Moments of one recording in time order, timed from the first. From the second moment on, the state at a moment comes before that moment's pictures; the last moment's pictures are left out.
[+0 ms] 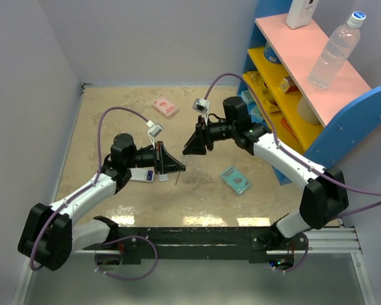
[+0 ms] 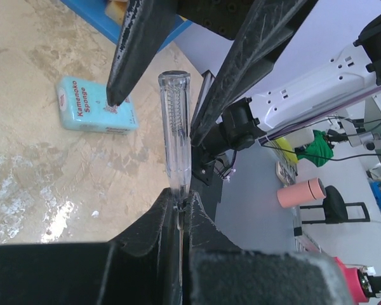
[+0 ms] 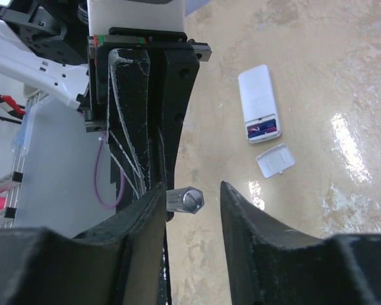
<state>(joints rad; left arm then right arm) -0.42 1.14 0.56 0.41 0.98 -0.70 0.57 1.51 1.23 -0.19 -0.94 0.13</state>
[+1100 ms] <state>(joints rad) 0.11 1.21 0.79 -0.42 0.13 -0.58 0.97 1.67 1.12 0.14 0.04 0.57</state>
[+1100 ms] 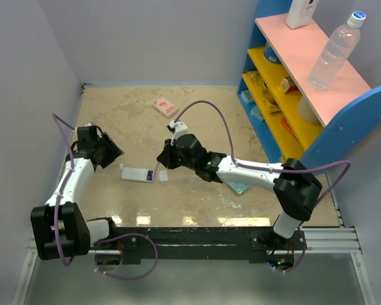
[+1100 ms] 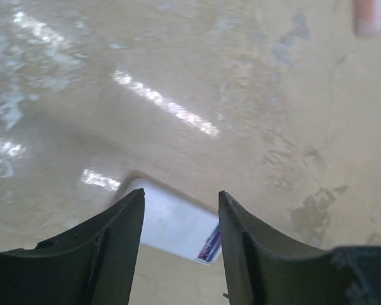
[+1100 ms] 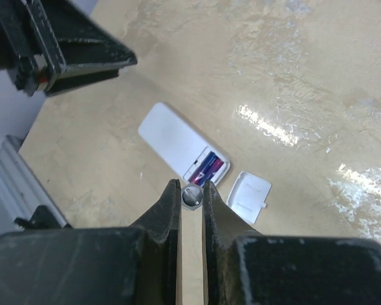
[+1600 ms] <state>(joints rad) 0.20 1.26 0.64 -0.46 0.09 -0.65 1.05 1.78 1.20 0.16 0.34 0.57</state>
